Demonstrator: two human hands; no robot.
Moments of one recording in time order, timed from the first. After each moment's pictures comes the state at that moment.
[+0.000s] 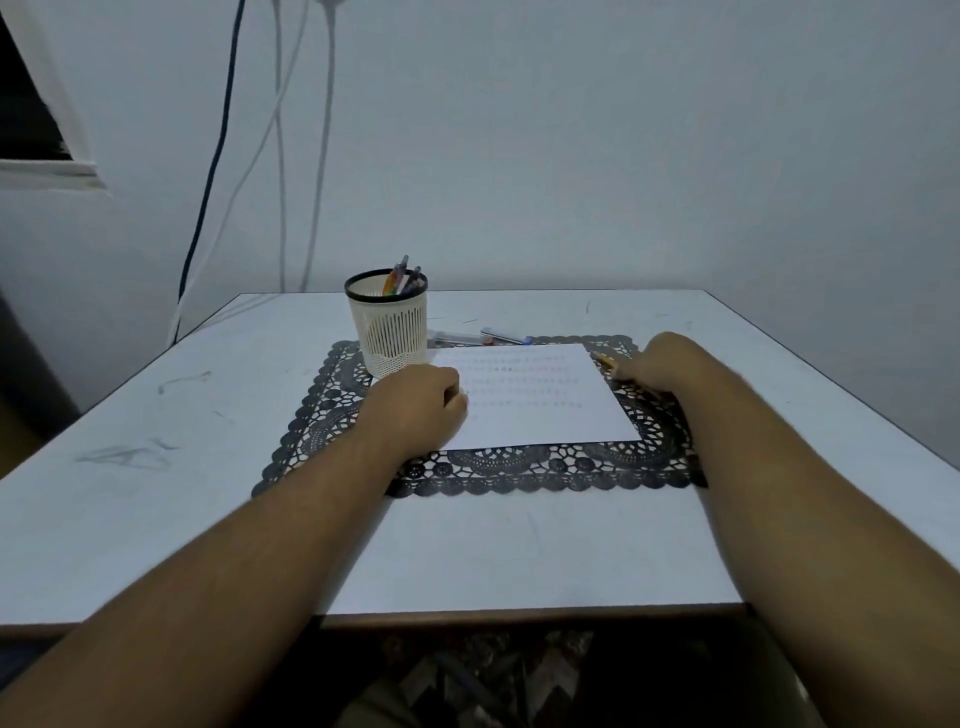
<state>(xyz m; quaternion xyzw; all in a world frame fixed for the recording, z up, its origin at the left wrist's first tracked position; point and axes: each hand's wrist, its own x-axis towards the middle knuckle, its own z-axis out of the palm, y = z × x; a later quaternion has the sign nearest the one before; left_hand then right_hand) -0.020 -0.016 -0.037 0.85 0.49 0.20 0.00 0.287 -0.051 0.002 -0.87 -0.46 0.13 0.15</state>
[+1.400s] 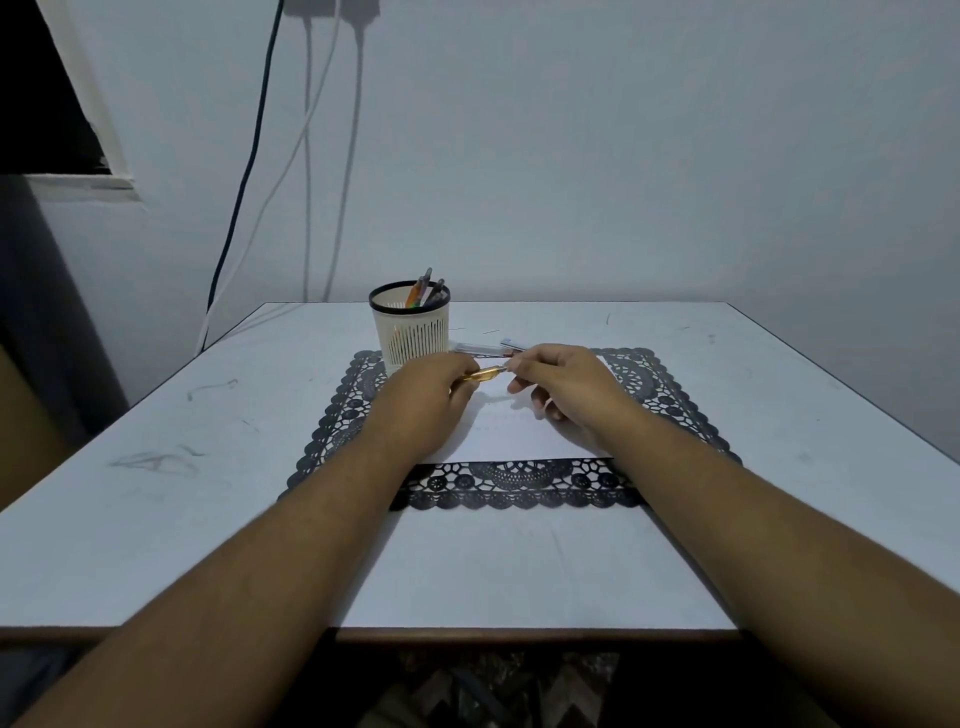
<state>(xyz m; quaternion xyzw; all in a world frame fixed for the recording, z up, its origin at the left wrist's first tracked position) -0.034 -0.006 -0.030 0.84 0.42 0.33 0.01 0.167 -0.047 -0.018 -0.52 -0.50 0.45 0.53</state>
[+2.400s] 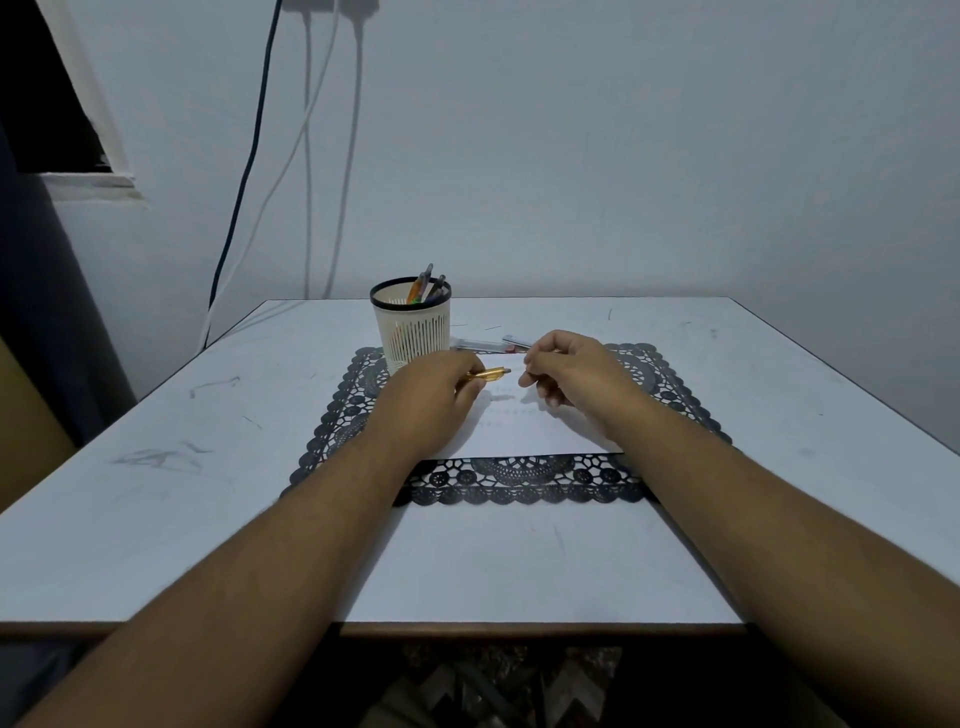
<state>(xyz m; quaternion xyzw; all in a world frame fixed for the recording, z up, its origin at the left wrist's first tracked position) -0.032 -0.013 -0.026 0.85 0.42 0.32 0.01 0.177 -0.045 -0.014 -0.54 -0.53 0.40 0.52</state>
